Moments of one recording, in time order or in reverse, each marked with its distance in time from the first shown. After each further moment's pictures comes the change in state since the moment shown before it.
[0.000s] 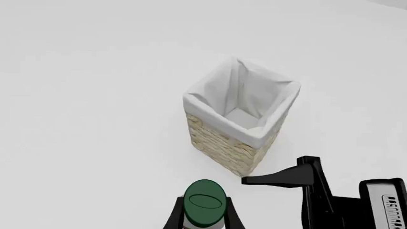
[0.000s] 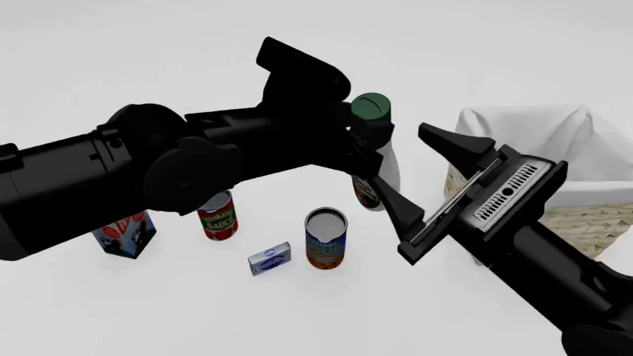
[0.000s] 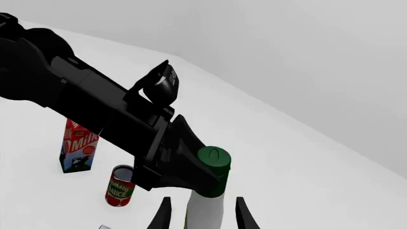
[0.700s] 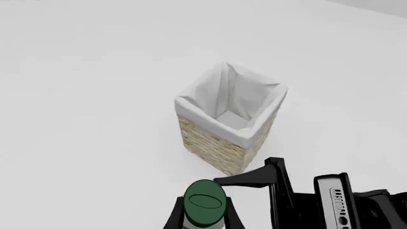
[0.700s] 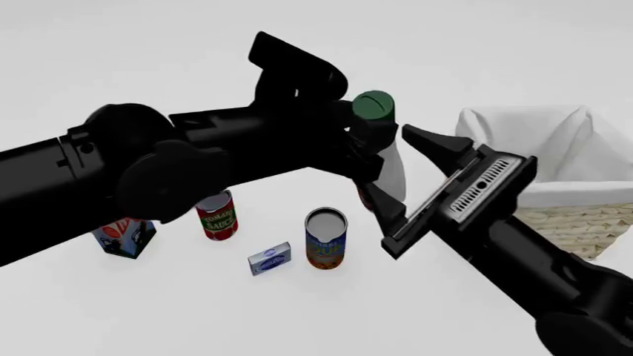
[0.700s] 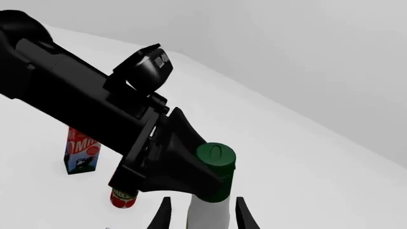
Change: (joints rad) left arm -0.030 -0.045 0.013 0.013 -0.009; right arm 0.009 0.085 -0.023 -0.047 0.025
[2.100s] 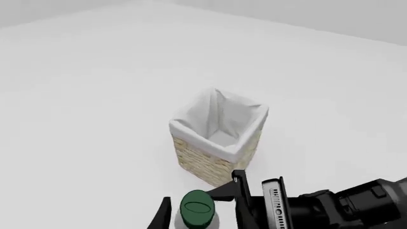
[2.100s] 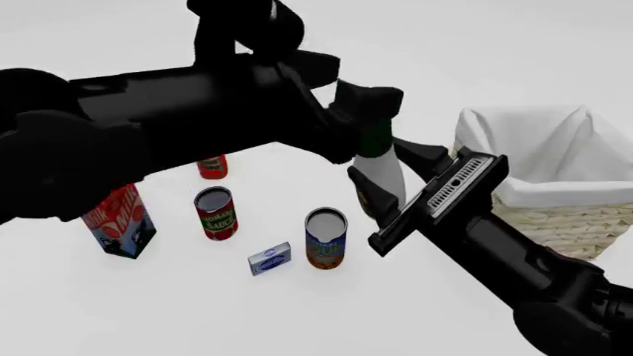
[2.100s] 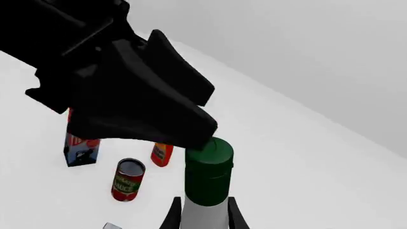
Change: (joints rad) left arm -0.035 -0.132 -0.035 0.064 0.020; right arm -0.002 0.081 -0.020 -0.018 -0.001
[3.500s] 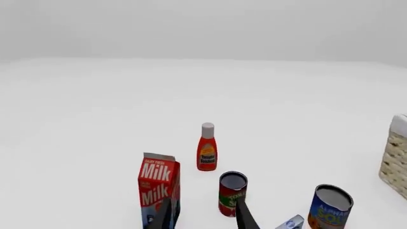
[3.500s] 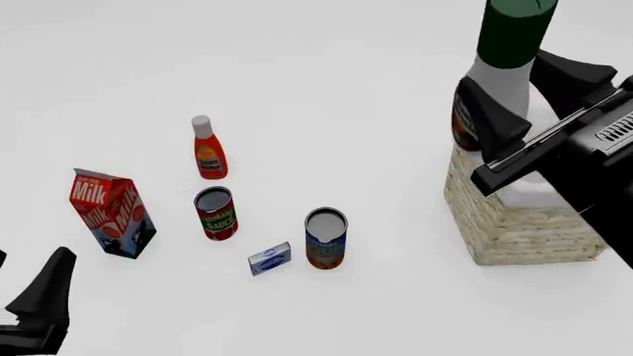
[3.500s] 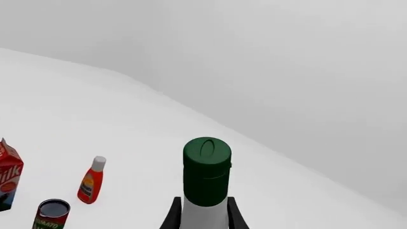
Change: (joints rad) left arm 0.885 -1.222 1.158 -0.211 -0.021; right arm -0.196 -0.333 -0.116 0.244 -0.060
